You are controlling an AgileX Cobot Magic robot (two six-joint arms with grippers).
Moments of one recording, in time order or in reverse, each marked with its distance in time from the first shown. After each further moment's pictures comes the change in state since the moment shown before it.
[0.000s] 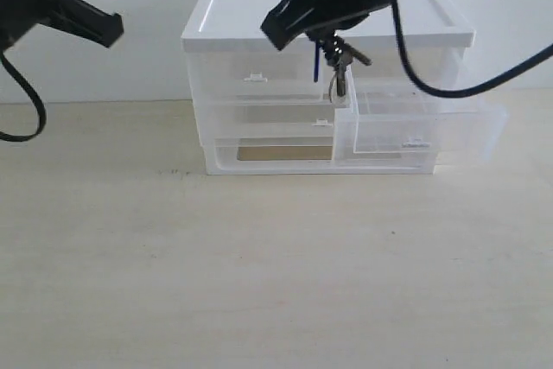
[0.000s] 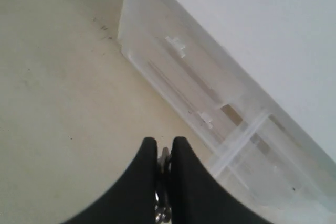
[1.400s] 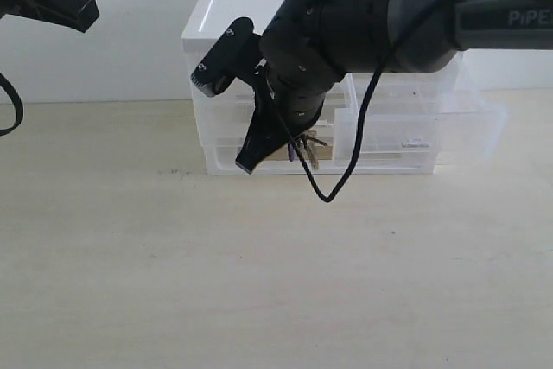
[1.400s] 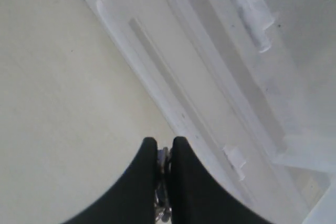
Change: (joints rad) left arm 0.002 -0.061 0.022 -0.055 0.044 0.004; right arm 0.034 0.411 0.006 -0.392 -0.218 0.211
